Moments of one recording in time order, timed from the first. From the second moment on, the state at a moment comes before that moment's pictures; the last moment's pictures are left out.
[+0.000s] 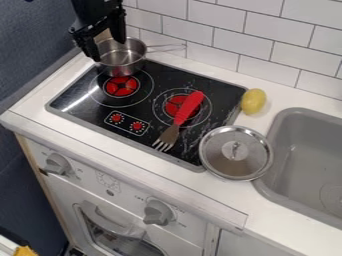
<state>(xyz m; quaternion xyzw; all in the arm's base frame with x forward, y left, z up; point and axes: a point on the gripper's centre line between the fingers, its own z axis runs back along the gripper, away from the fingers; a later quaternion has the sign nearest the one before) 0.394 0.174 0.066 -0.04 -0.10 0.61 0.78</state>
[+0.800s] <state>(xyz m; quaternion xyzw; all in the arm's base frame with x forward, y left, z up) 0.372 0.134 0.088 -0.02 -0.12 0.56 0.82</state>
